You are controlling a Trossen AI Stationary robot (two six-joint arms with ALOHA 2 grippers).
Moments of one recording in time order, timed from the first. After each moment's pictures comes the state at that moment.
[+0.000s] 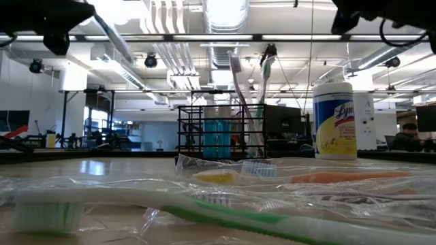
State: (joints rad) left arm -0.54 0.06 0.16 0.23 -0.80 0.10; right arm 0.43 1.22 0.23 1.34 0.40 -0.25
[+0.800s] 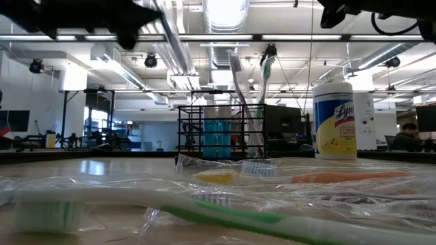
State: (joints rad) left arm 0.14 0.79 0.44 0.44 0.08 -0.06; right arm 0.41 1.22 0.35 1.12 0.43 -0.27
